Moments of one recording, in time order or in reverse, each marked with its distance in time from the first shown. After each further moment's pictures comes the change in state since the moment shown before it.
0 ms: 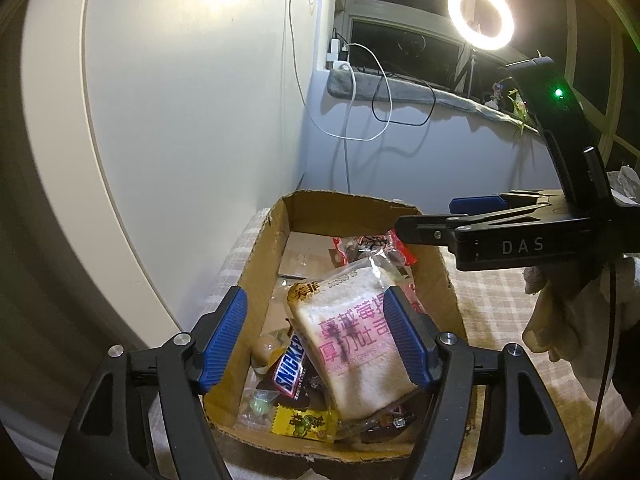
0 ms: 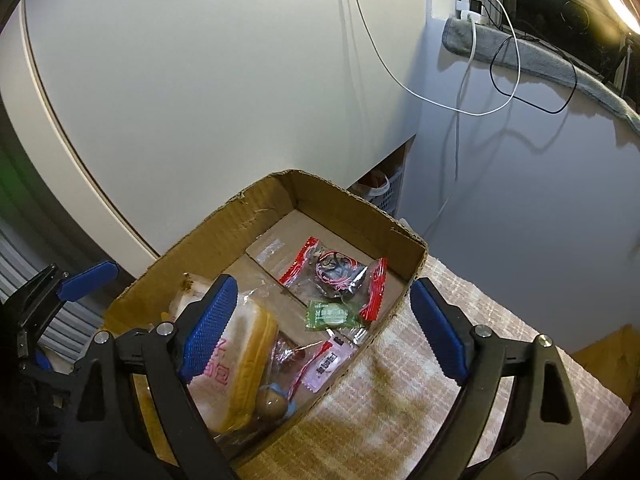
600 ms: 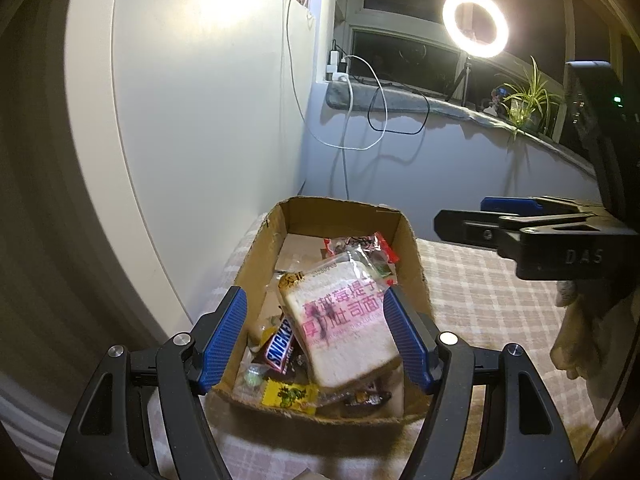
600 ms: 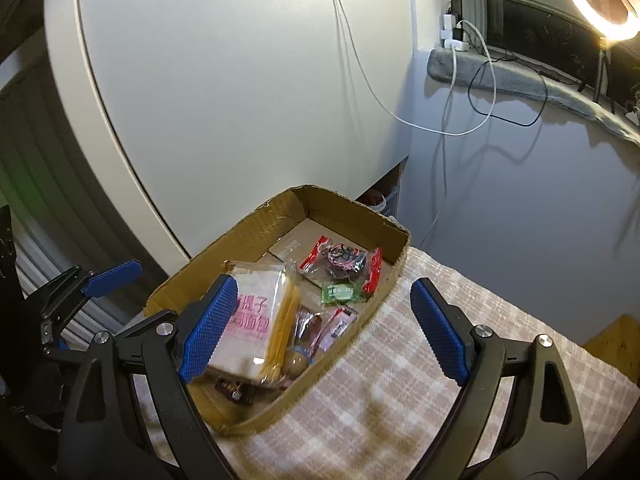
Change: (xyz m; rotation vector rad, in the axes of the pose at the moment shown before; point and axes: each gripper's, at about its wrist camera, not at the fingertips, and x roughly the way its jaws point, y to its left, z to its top) left arm -0.035 -0.015 -0.007 0.001 -0.029 0.020; right arm -0.070 0.011 -0.030 0.023 -0.113 -0.009
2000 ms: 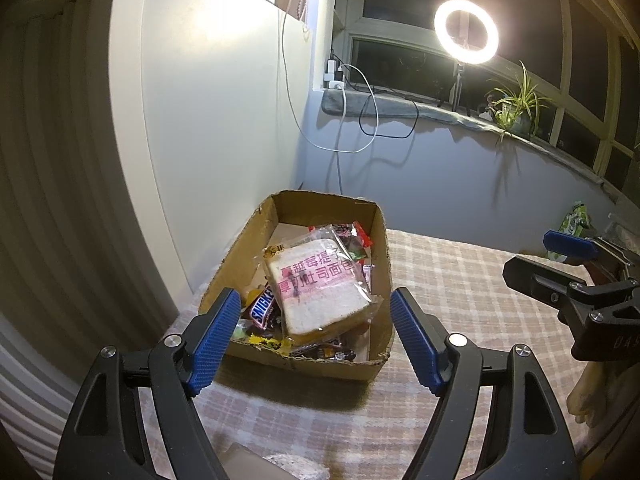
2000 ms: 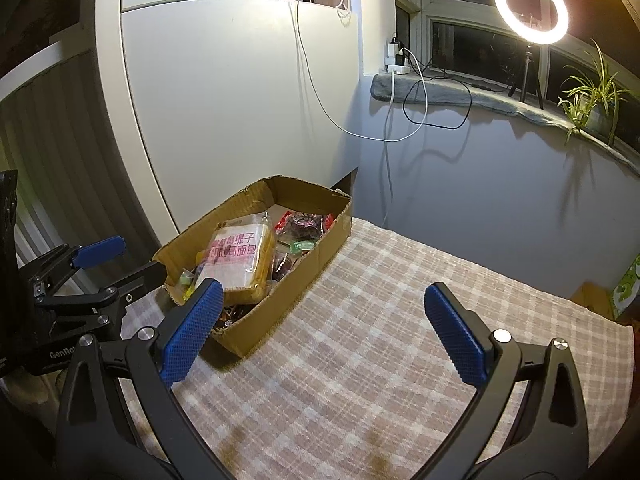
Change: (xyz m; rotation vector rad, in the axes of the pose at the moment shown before) left arm -0.039 -0.025 -0.019 -0.016 -0.022 0.016; right arm -0.092 0.006 -0.077 0.041 -0.110 -0.159
